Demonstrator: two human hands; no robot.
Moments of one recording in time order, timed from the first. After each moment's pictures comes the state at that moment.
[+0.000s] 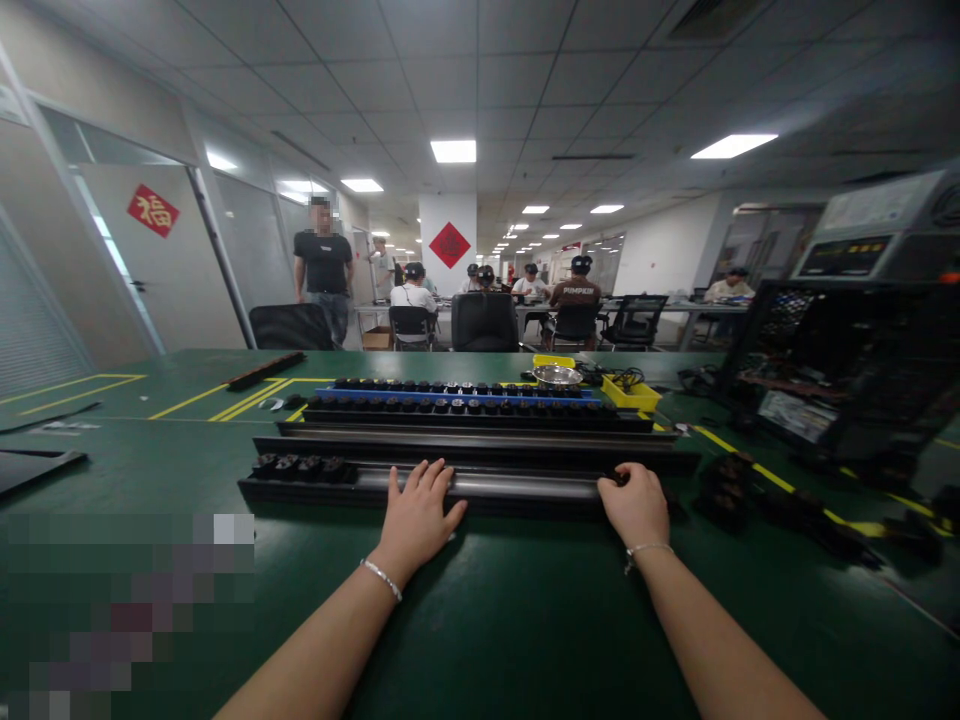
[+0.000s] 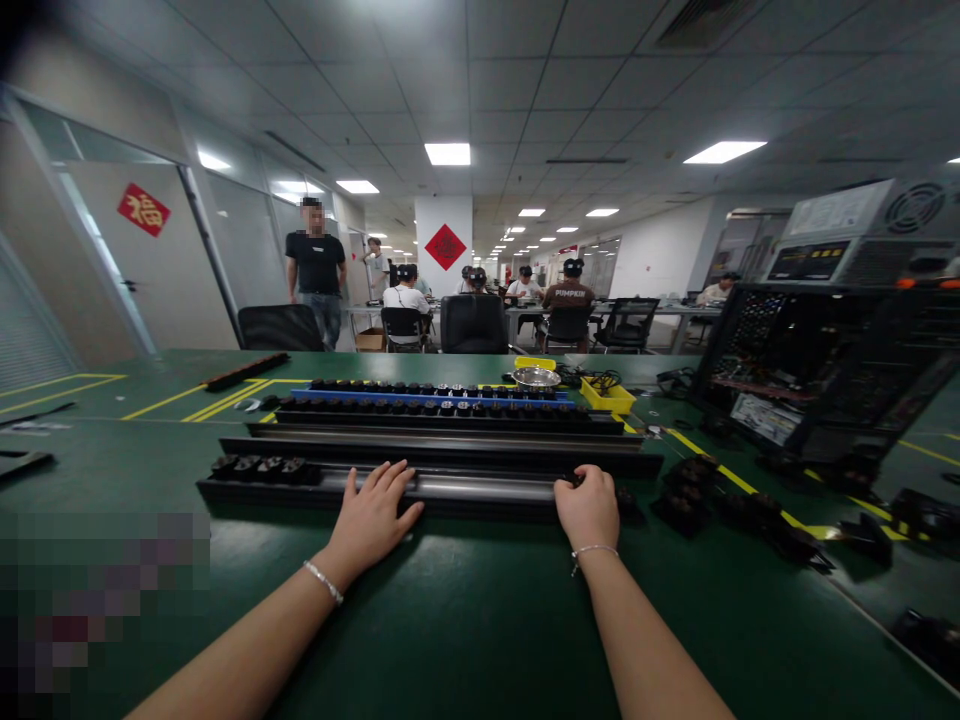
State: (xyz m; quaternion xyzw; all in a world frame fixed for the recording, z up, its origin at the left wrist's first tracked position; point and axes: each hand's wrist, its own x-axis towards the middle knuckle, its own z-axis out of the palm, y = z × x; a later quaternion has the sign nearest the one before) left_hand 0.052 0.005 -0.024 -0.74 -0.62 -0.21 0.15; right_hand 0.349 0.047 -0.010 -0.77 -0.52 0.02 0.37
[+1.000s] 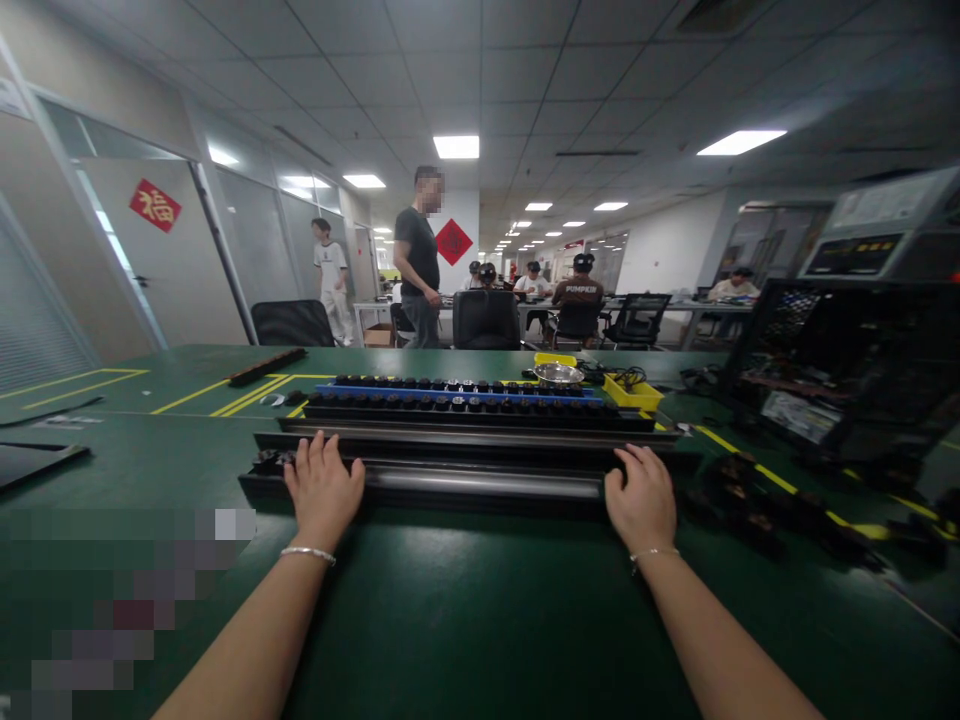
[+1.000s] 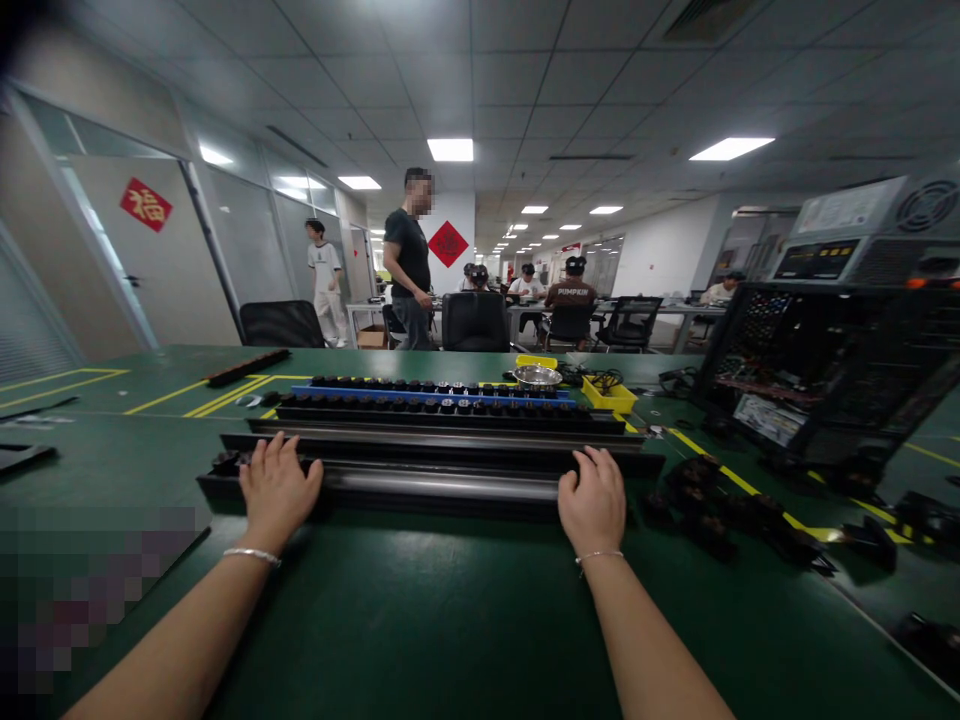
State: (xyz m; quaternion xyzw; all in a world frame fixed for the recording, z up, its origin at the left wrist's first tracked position) left_hand -0.044 0.016 -0.013 -0.49 -0.79 -0.28 0.23; right_hand 0.357 0.050 -0.017 -0.68 -0.61 -0.13 0.38
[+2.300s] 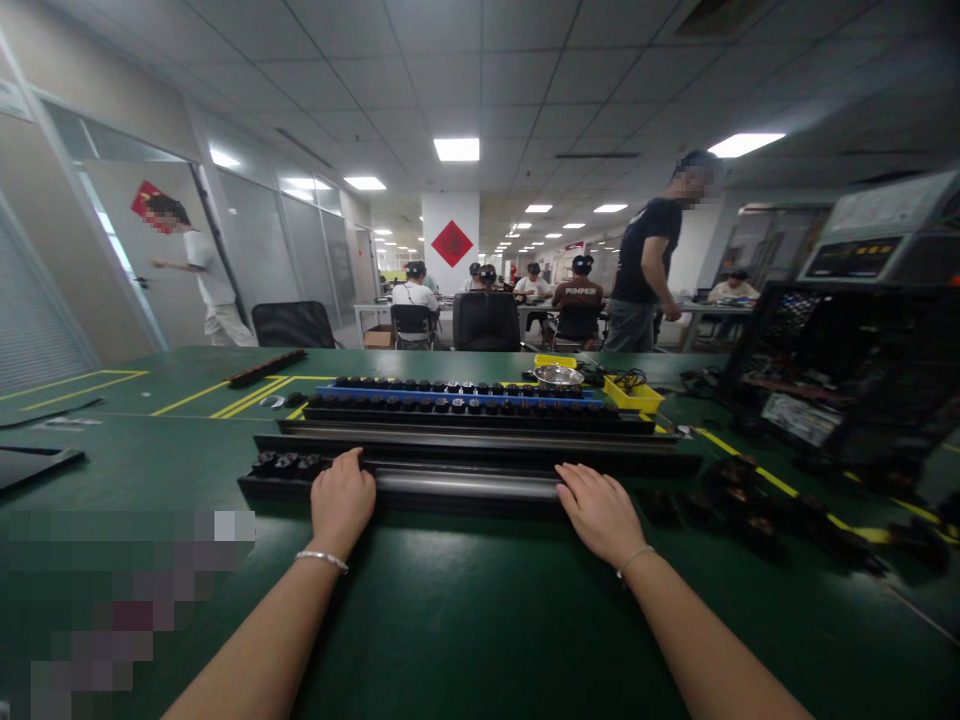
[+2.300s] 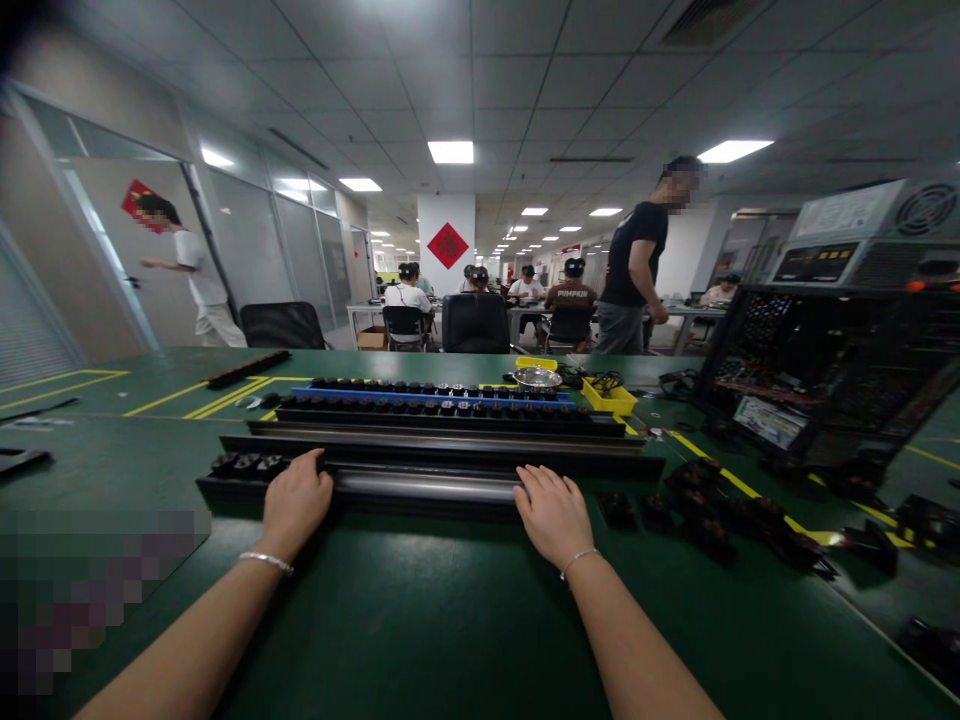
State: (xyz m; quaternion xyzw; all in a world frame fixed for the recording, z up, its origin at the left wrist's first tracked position) left_hand -0.034 0.021 -0.014 -0.54 -0.78 -0.23 0.20; right_hand 0.323 0.038 -0.011 -0.62 -0.77 -0.05 0.16
